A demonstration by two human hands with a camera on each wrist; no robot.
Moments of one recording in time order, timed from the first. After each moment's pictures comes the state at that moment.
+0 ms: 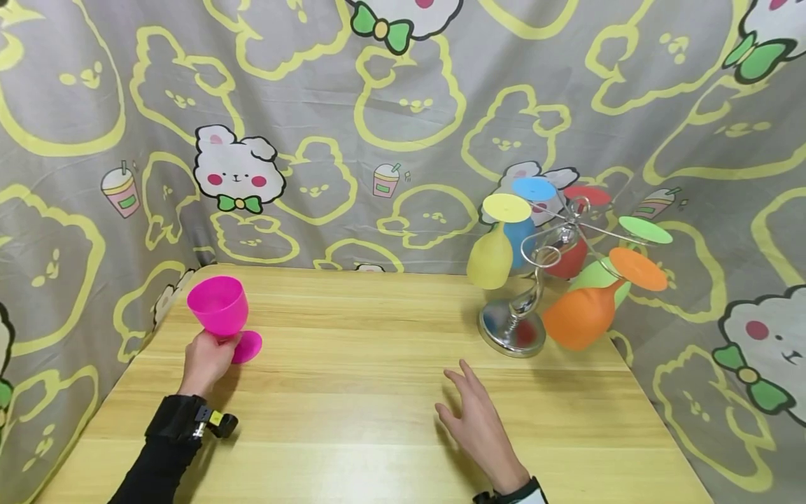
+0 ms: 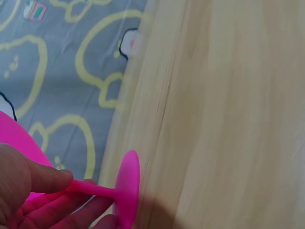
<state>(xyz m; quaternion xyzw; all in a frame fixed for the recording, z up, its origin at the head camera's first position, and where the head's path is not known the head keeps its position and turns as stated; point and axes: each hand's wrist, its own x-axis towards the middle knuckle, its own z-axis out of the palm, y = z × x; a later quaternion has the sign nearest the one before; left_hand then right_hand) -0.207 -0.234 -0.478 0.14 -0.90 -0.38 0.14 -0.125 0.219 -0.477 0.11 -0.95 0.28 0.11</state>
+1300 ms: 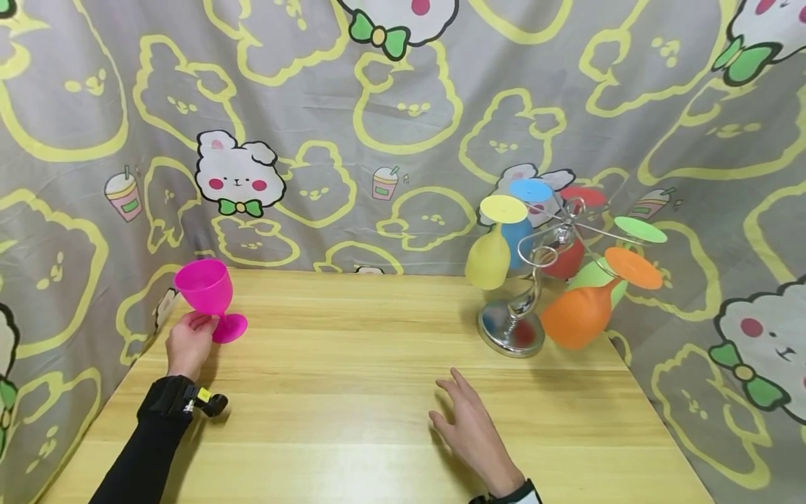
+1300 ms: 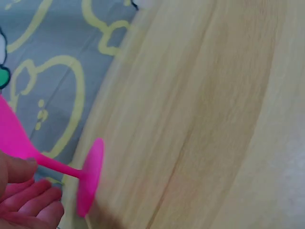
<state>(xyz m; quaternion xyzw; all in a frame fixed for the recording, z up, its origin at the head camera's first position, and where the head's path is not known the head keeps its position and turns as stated) -0.239 -0.275 -0.486 0.22 -0.83 -0.49 0.16 -0.117 0.212 -0.480 0.11 -0.95 0.28 0.08</state>
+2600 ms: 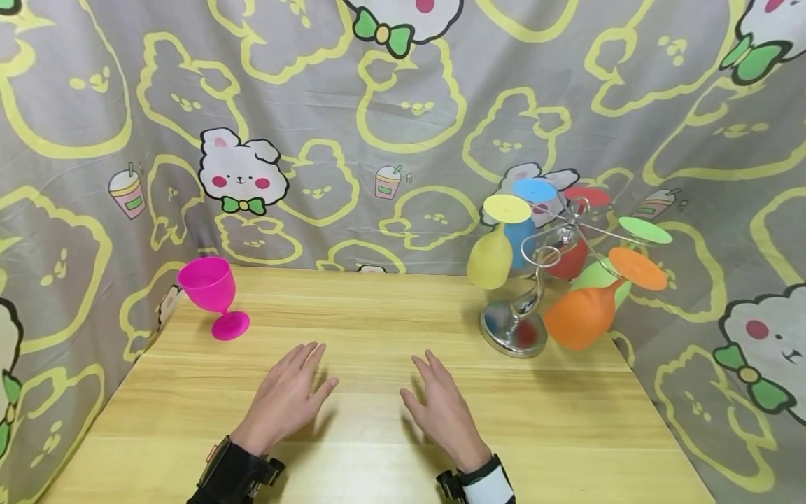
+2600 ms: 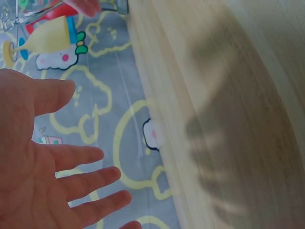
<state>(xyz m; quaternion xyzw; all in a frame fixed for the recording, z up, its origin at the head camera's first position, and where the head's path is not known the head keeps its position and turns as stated) -0.139 -0.104 -0.459 -0.14 -0.97 -0.16 0.10 -0.137 0.166 -0.463 0.11 -0.95 0.29 0.05</state>
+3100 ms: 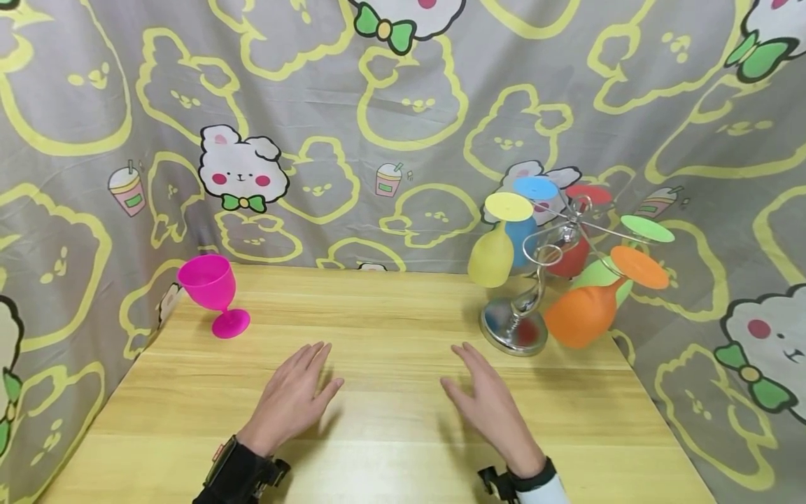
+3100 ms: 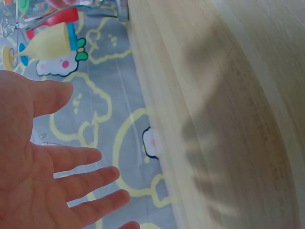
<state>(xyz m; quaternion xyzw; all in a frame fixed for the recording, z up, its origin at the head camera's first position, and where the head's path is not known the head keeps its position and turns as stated) -0.137 -0.097 -0.460 -0.14 -0.97 -0.17 0.09 -0.130 0.223 -0.419 0.13 -0.94 0.30 0.08</state>
